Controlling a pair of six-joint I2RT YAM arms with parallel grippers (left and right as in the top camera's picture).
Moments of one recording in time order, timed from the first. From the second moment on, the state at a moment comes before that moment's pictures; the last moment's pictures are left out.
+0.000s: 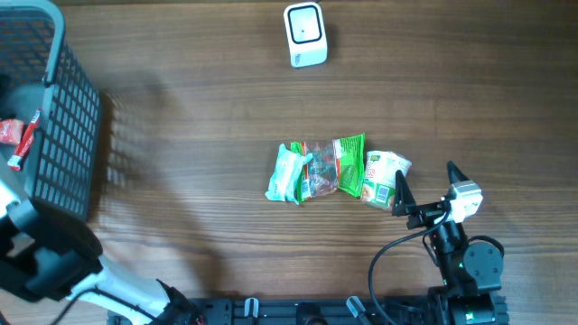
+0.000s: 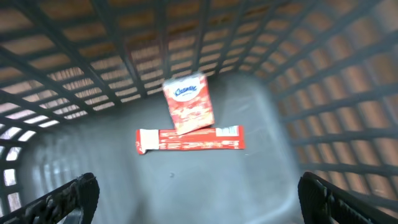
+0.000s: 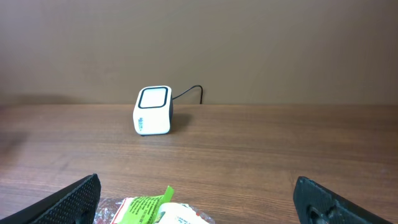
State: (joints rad) left arm 0.66 1.90 1.85 -0.90 -0.24 -0.51; right arm 0.10 0.02 0.01 0.00 -0.10 0.08
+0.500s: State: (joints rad) left arm 0.67 2.20 1.85 -0.68 -0.25 -0.51; right arm 0.10 0.02 0.01 0.00 -0.10 0.08
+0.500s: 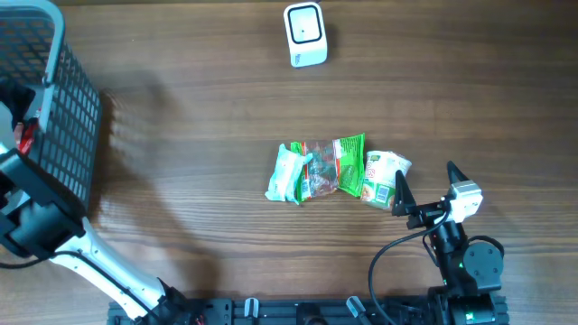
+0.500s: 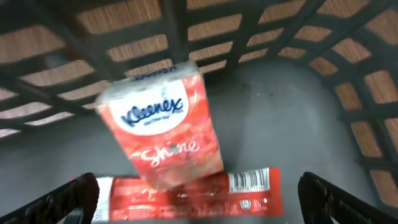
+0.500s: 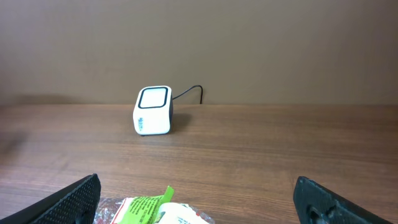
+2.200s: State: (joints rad) left arm 0.72 2.29 1.85 -0.71 -0.17 -0.40; right arm 0.10 0.02 0.01 0.00 -0.10 0.08
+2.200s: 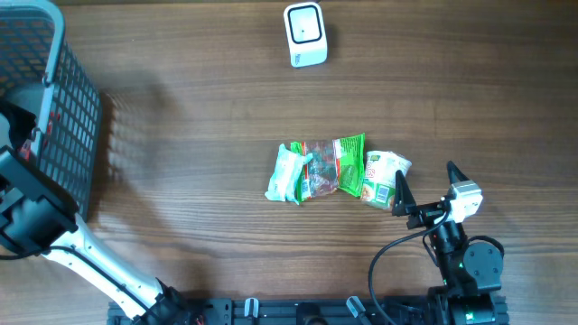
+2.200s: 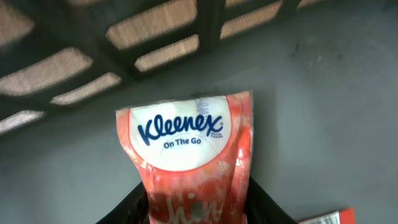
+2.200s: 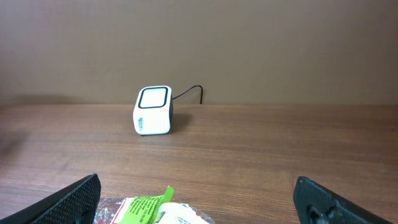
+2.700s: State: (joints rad) left arm 0.72 2.08 1.85 -1.07 0.04 0.08; right arm 0.10 0.02 0.01 0.00 -0.10 0.08
